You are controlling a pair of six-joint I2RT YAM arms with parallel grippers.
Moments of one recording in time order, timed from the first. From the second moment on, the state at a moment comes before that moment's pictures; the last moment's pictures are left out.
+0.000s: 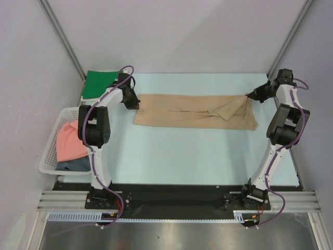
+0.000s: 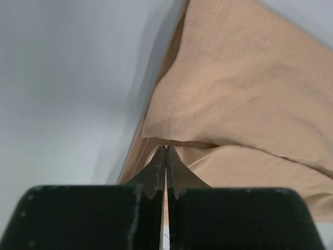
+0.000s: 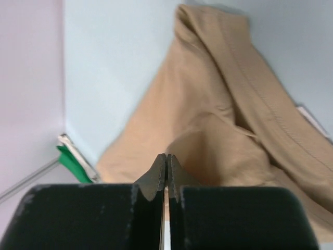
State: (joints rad) left arm -0.14 2.14 1.68 -0.60 0.06 -0.58; right arm -0.35 2.20 1.86 -0.67 -0.49 0.78
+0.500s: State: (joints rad) left arm -0.12 2.14 1.69 -0.60 0.06 -0.58; right arm -0.34 2.21 1.94 -0.59 -0.57 0.95
